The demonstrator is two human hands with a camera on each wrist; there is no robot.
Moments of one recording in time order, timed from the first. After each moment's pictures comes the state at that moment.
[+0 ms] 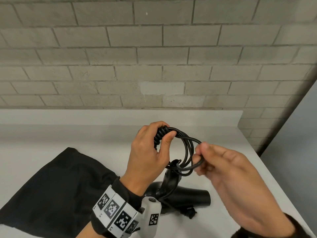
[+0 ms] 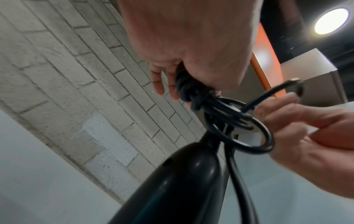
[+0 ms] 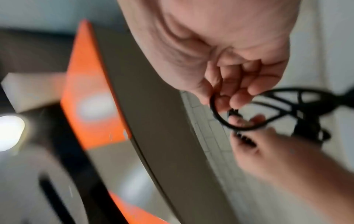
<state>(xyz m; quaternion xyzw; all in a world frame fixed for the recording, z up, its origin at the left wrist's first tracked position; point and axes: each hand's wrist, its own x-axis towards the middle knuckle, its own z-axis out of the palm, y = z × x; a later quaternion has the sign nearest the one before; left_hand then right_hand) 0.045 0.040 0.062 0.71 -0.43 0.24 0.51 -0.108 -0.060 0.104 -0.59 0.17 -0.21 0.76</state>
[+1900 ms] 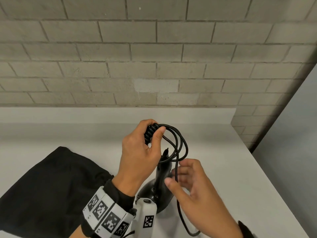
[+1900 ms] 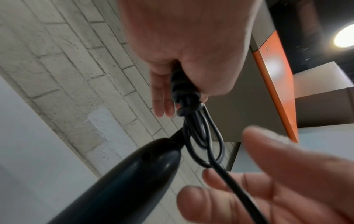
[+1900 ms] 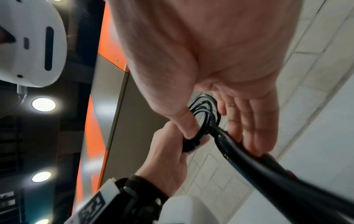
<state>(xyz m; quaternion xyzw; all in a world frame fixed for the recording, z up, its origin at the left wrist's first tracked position) 0.044 0.042 0.063 0.71 -0.39 0.18 0.56 -0.104 -0.040 0.034 -0.80 0.19 -0.16 0.54</state>
